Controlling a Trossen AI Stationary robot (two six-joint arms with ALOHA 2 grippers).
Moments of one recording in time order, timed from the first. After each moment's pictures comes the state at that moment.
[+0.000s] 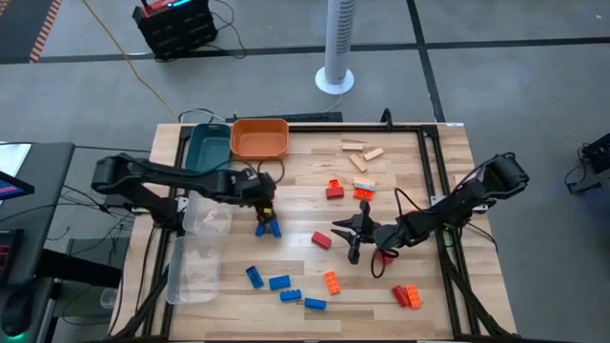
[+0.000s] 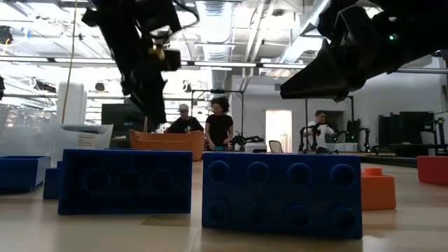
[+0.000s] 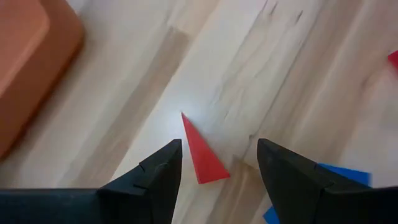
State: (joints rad) left arm 0.05 1.45 0.92 -0.54 -0.31 -0.38; right arm 0.40 1.49 0.52 0.57 0.63 0.34
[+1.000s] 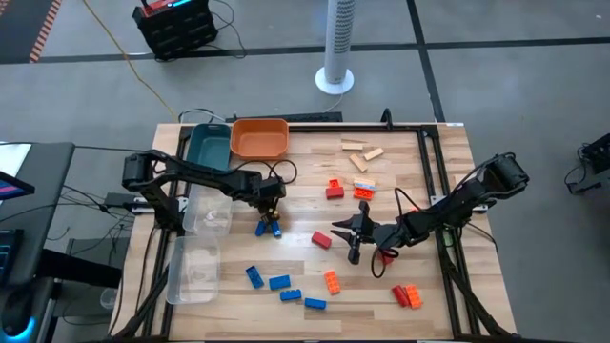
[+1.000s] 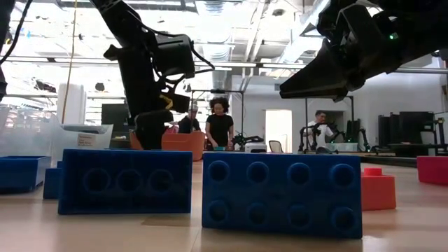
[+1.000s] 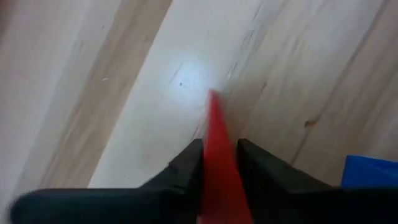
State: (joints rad) left arm 0.14 1.69 0.93 -0.48 -0.22 -0.27; right arm 0.41 1.49 0.52 0.58 0.60 0.33
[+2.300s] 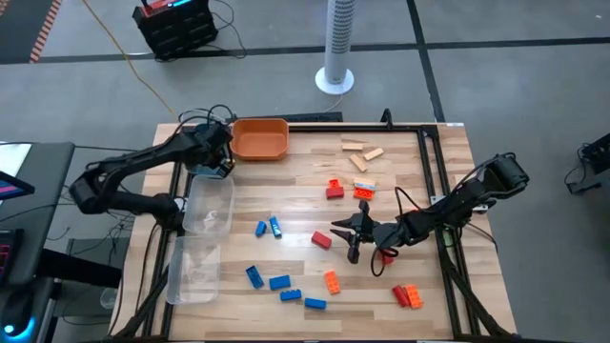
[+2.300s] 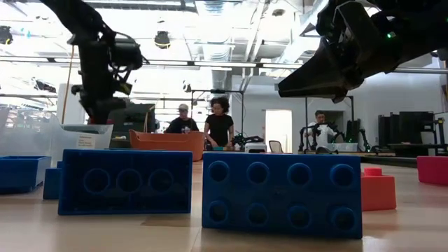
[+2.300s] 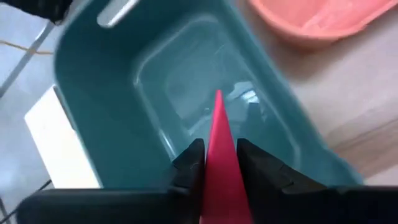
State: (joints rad) left arm 0.76 1.21 0.77 -0.76 -0.46 -0.08; right arm 0.40 1.49 0.52 0.59 0.60 0.37
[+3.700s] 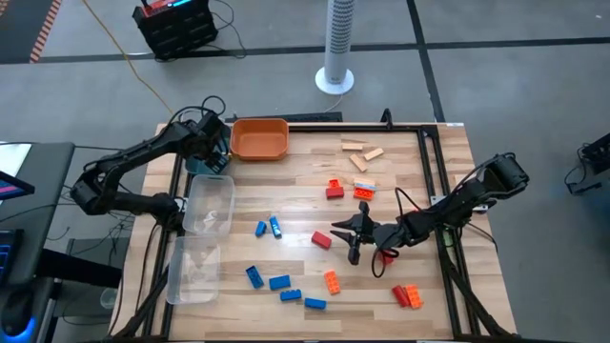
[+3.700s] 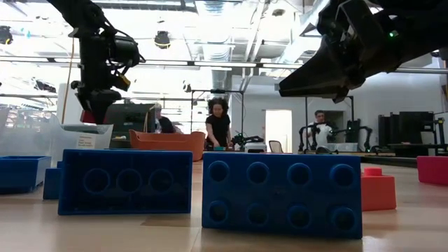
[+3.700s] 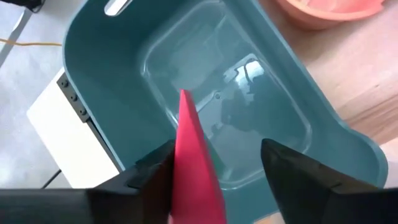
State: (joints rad) left arm 0.87 1.22 0.87 -0.91 -0.37 0.05; right arm 0.41 1.49 0.52 0.59 0.60 0.37
